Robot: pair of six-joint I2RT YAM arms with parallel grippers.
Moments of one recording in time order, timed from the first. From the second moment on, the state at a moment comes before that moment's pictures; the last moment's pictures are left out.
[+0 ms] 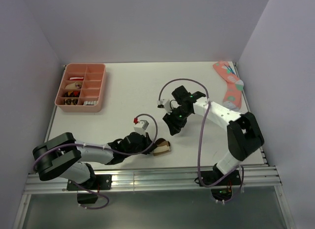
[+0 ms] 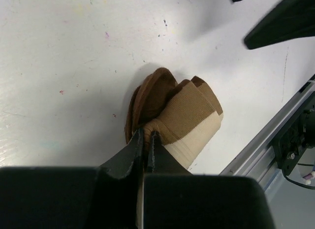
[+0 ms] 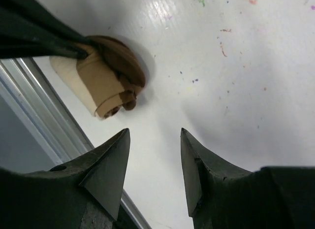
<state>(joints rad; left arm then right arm) -1.08 1.42 0.35 0.53 -0.15 -0.81 0.55 1.64 1.15 -0.85 -0.47 -0.36</state>
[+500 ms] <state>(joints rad) -0.99 1.48 0.48 0.35 -0.01 -0.83 0.53 1.13 0.80 -0.68 -0.47 -0.60</state>
